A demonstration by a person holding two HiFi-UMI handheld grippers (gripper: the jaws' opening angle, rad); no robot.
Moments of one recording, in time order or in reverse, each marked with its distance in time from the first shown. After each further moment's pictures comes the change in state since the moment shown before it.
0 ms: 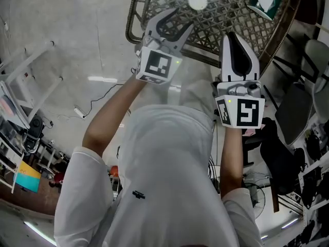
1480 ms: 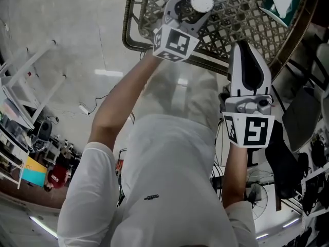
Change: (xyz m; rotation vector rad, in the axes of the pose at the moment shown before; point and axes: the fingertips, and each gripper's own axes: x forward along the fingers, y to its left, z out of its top) left arm 0.111 0.008 -0.057 0.073 -0.003 -0.043; right arm 0.015 -0.022 -0.031 0.028 0.044 -0.010
